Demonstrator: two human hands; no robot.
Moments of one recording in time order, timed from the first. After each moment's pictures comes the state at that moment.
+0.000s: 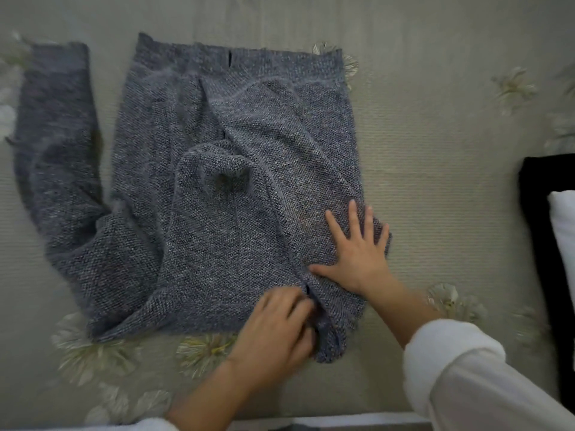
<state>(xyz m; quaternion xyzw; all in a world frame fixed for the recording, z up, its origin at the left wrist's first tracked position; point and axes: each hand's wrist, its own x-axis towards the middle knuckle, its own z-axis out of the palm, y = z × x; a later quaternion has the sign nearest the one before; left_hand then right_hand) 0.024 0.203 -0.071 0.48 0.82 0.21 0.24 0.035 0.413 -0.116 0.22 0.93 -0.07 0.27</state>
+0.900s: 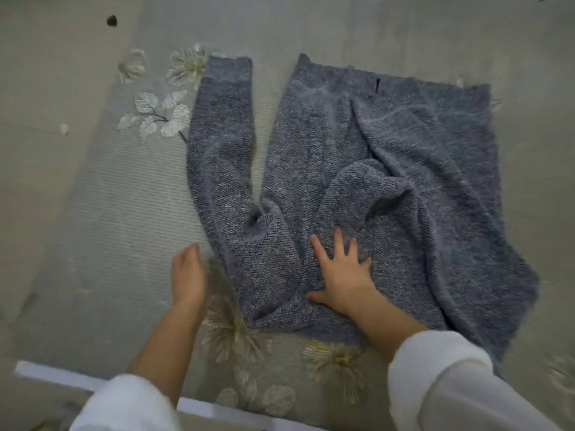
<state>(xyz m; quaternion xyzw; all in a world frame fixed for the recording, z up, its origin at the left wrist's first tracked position) -0.173 -0.040 -0.093 -0.38 0.76 0.51 0.15 -0.094 0.188 -0.114 0.10 0.91 -0.10 0.38</state>
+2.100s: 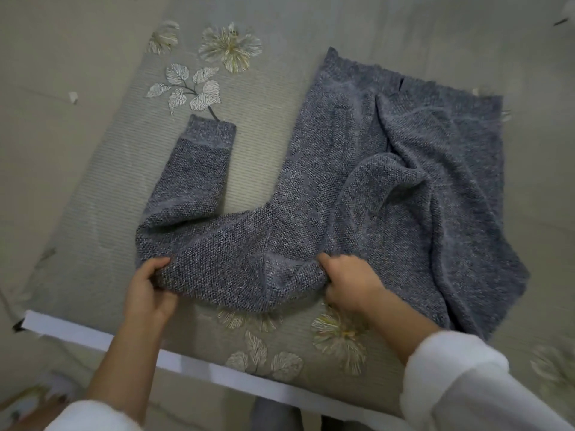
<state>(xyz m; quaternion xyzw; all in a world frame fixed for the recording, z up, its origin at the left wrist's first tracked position) -0.132 -0.145 -0.078 -0.45 0.44 0.76 0.16 -0.069 0.157 -0.070 -0.03 0.94 -0.11 0.32</state>
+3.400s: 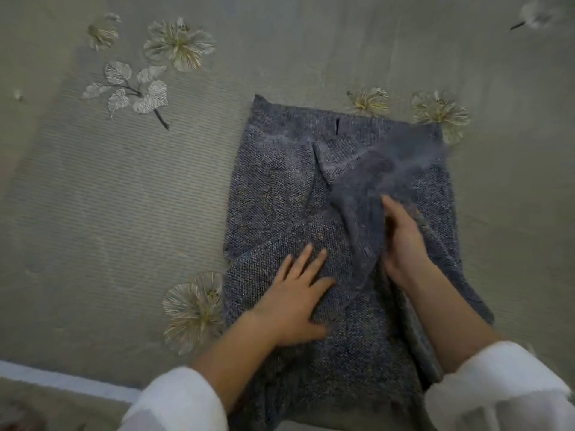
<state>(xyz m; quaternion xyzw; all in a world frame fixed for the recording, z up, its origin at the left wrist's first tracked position) -0.092 0.080 -0.075 0.43 0.81 0.14 0.36 -0.105 0.284 -0.046 0.49 0.47 -0.74 0.01</state>
